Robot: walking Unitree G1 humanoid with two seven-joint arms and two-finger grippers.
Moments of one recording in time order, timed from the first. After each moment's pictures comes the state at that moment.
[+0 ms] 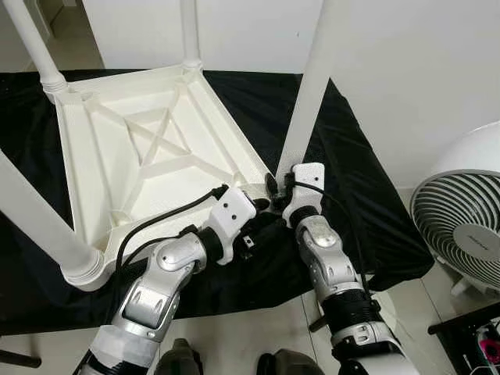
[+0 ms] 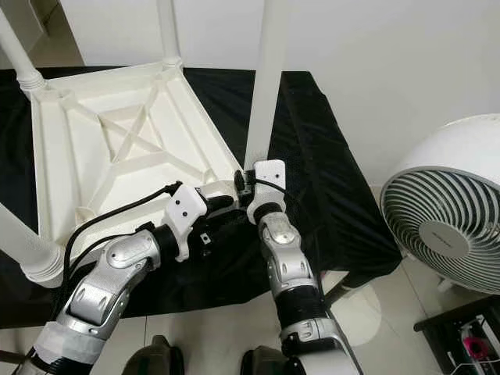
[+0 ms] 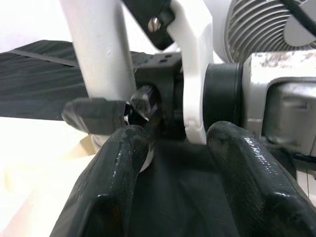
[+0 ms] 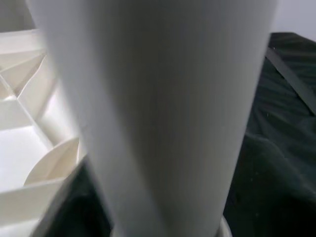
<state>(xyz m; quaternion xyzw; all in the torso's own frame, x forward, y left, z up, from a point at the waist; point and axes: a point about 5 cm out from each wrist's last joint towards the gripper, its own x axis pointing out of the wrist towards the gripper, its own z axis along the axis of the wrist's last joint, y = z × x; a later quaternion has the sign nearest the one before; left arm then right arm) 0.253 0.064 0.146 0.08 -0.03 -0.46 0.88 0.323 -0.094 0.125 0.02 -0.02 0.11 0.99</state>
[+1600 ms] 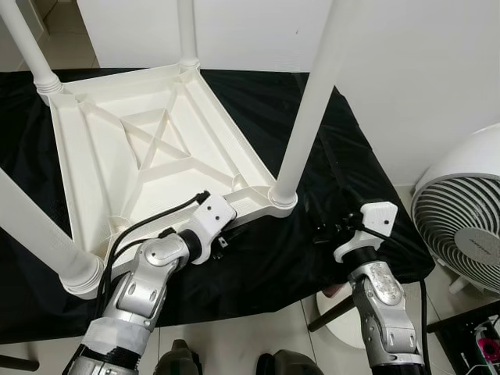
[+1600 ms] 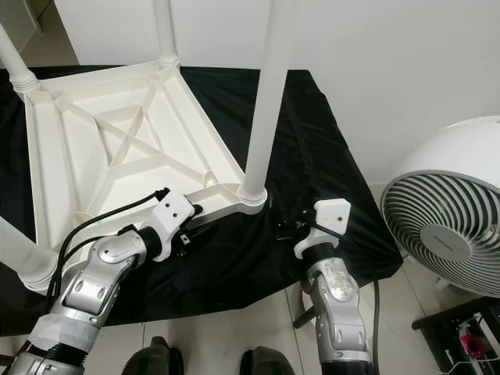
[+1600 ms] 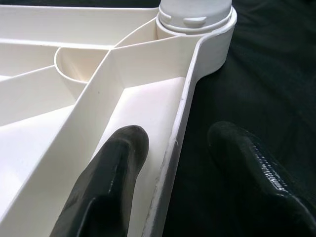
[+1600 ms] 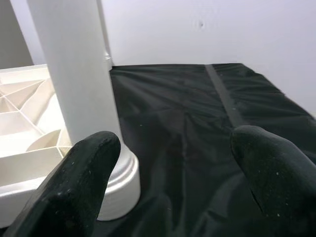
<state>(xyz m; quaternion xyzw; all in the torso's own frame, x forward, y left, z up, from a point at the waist) 0.278 0.106 0.108 0.17 0.10 -0.38 0.91 0.248 -0.160 0.125 0.02 -0.09 0.10 0.99</state>
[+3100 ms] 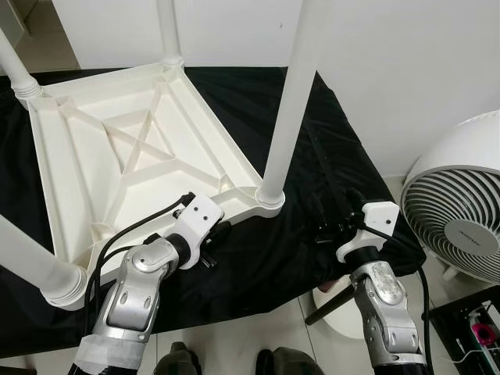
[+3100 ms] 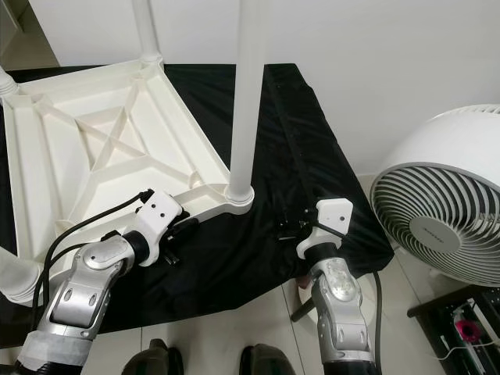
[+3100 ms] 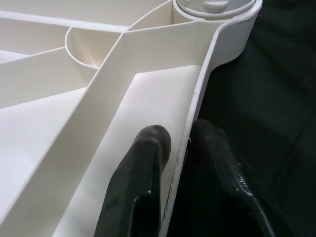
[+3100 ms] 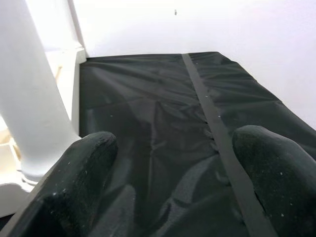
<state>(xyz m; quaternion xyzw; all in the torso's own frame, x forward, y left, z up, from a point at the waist) 0.261 0.121 0.113 0.17 0.14 -0.32 0.92 0.250 -0.162 0.124 0.02 -0.09 0.08 0.99</state>
